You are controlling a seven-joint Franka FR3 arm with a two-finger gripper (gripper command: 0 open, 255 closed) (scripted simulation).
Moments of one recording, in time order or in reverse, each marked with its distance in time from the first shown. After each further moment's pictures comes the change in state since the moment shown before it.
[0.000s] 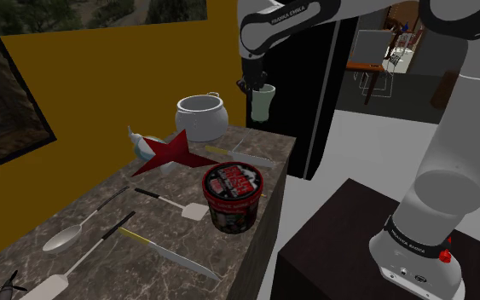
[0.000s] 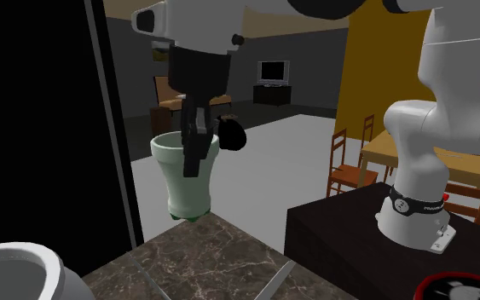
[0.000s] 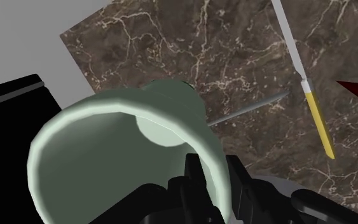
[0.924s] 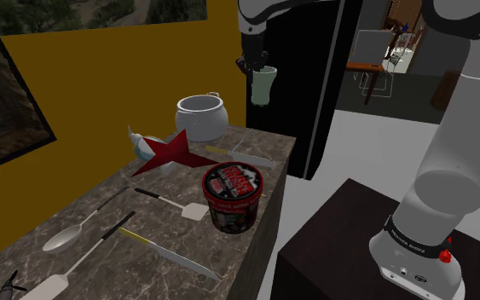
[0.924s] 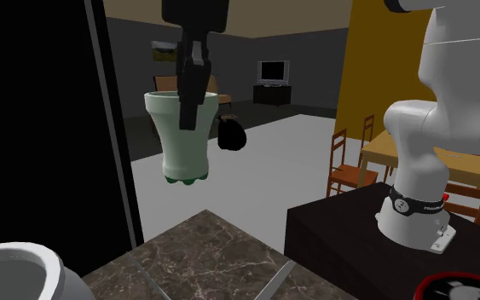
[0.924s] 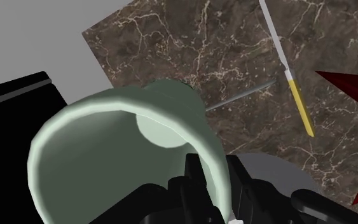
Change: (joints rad) arm 0.005 -0.010 0.005 0.172 0.014 -0.180 -0.030
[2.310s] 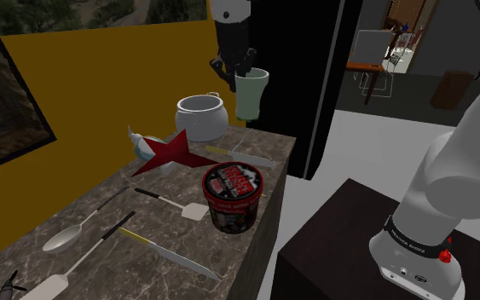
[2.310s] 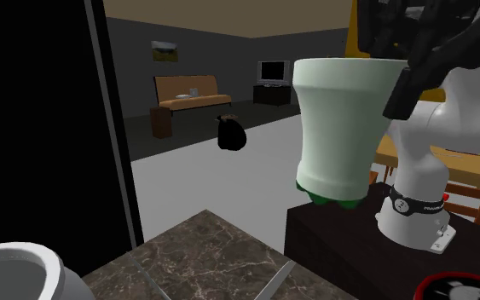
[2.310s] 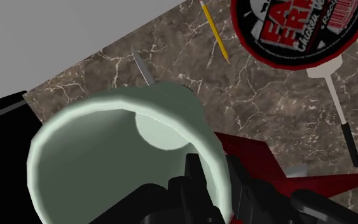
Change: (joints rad) arm 0.184 -0.232 0.192 -0.151 0.029 -0.146 0.350
